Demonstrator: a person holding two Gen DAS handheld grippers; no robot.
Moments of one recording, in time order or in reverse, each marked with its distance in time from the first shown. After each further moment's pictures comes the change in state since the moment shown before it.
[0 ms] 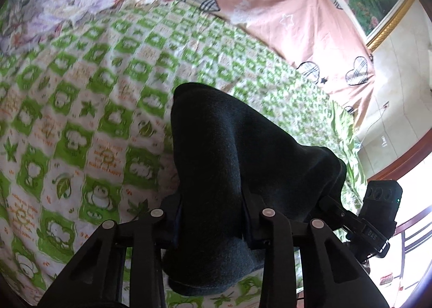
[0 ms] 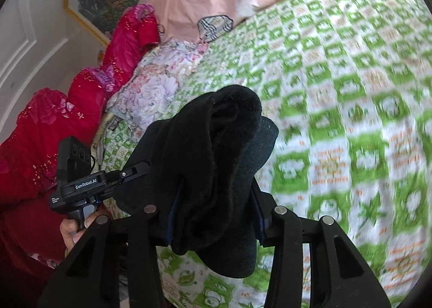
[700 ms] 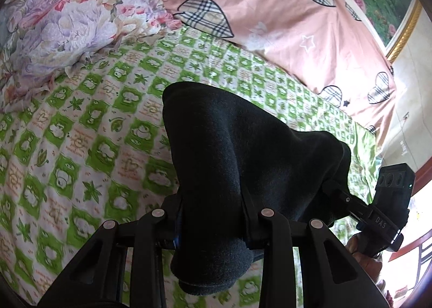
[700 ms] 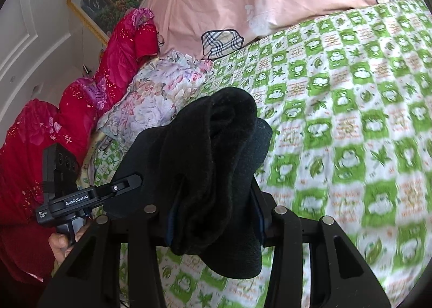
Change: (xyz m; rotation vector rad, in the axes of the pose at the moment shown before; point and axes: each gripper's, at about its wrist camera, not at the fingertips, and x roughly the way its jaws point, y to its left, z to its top) left arm 0.028 -0.002 0.082 0.004 -0.067 0.141; right arm 0.066 -0.016 0.096 -0.058 0.019 0.014
